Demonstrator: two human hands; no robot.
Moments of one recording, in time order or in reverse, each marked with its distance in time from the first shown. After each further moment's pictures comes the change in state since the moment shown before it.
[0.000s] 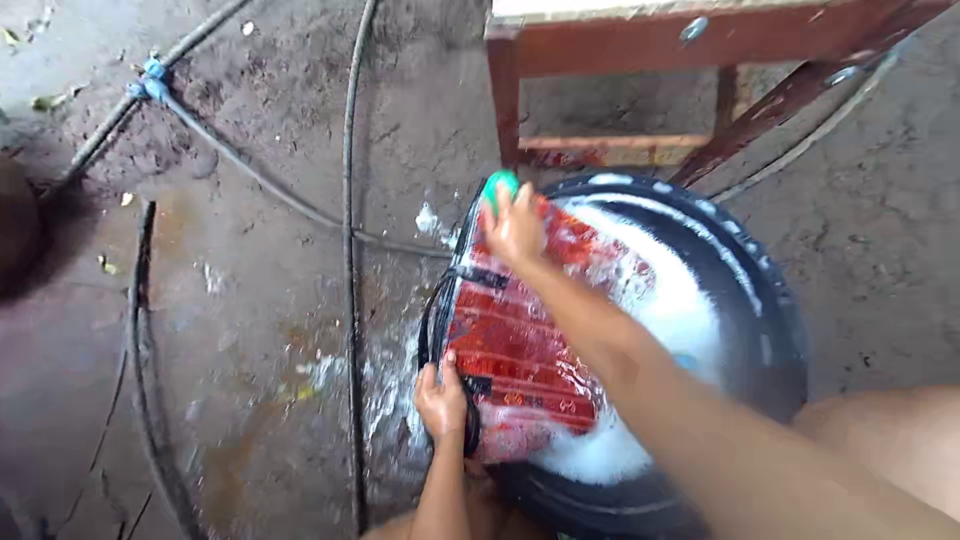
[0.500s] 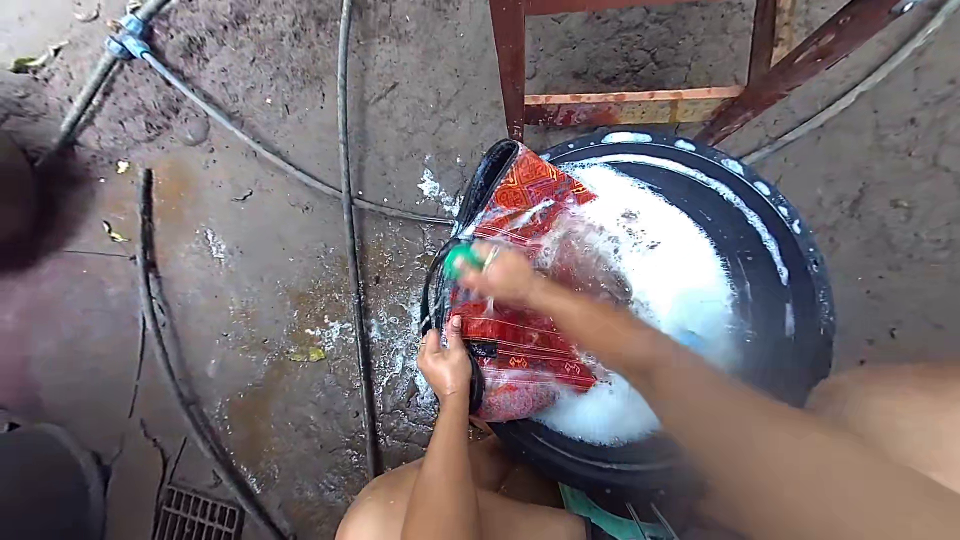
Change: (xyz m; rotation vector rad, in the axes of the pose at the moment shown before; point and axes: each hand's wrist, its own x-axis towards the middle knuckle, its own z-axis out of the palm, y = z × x) left_hand 0.003 -0.002 0.007 0.014 0.028 0.017; right_hand -0.074 0.019 0.039 0.350 -0.279 -0.464
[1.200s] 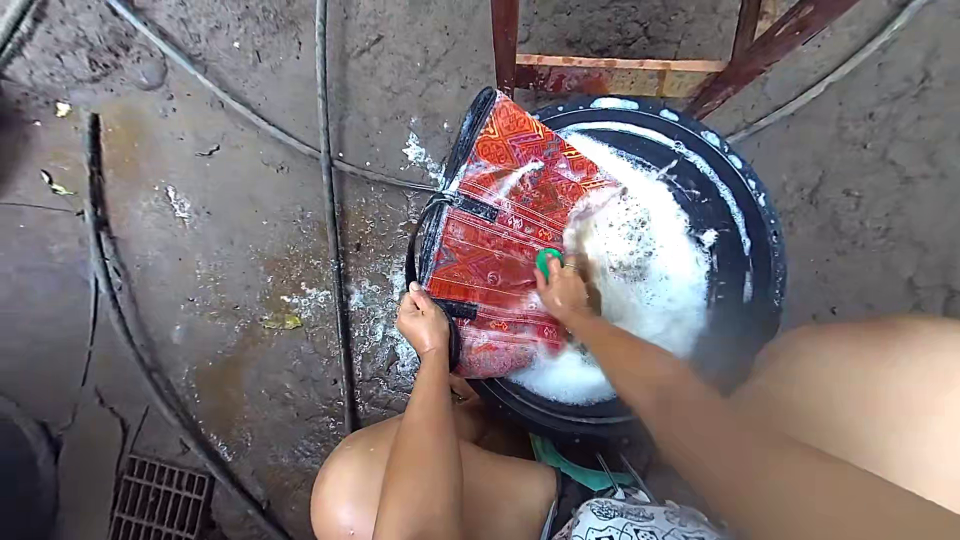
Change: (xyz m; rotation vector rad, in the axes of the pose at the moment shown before) left_hand 0.000 0.007 -0.004 -0.027 -0.004 -0.182; right_hand -0.138 0.064 0.011 -0.335 -0.019 0.705
